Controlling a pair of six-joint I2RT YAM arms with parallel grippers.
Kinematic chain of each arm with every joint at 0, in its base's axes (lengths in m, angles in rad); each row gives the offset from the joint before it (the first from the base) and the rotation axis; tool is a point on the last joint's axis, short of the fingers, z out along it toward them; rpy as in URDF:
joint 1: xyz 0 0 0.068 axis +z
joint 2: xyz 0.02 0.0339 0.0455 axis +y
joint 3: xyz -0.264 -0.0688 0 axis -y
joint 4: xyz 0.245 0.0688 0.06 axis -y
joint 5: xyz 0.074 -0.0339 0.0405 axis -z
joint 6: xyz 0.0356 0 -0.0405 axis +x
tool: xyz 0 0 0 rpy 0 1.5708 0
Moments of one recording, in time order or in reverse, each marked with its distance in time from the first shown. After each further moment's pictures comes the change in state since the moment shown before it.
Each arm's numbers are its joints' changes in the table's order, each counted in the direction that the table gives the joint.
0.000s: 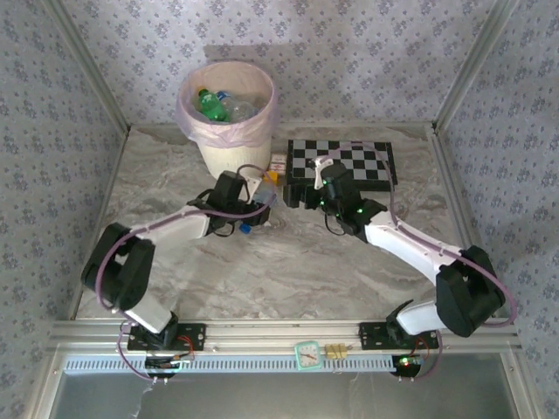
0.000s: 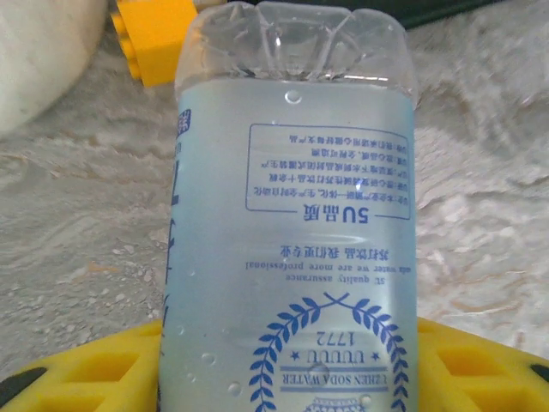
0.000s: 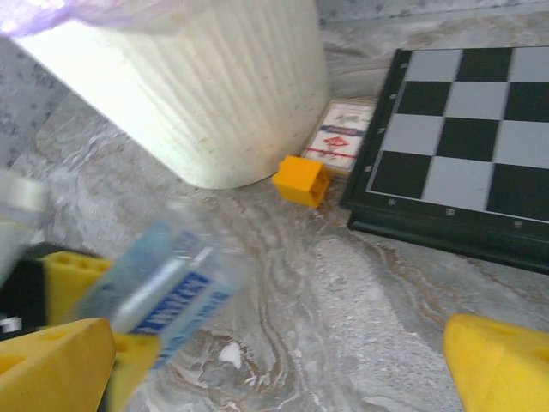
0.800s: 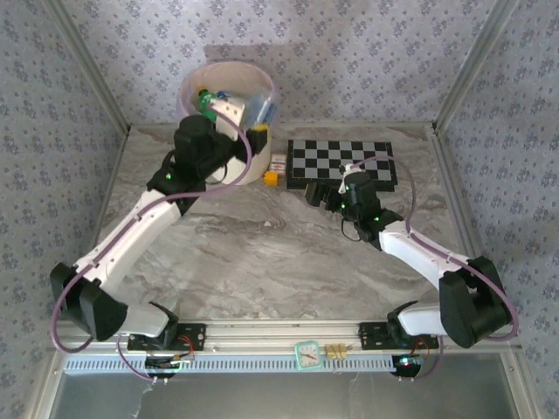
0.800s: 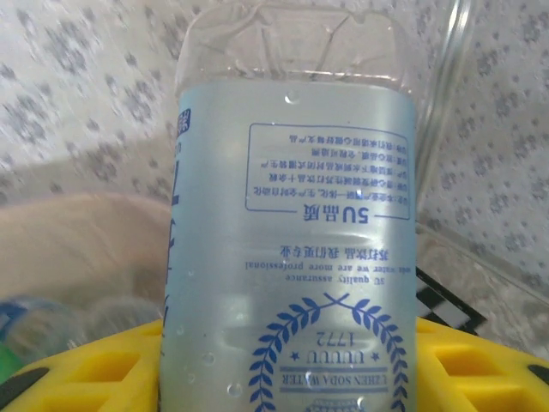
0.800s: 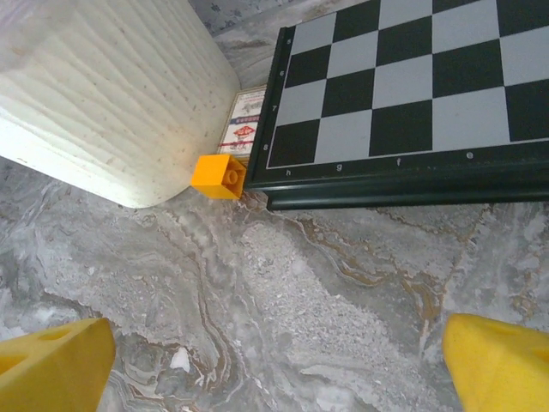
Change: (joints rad) left arm 0.054 -0.041 0.633 -0.006 -0.077 0.184; right arm -0.135 -0.072 -0.180 0.089 -0.040 0.150
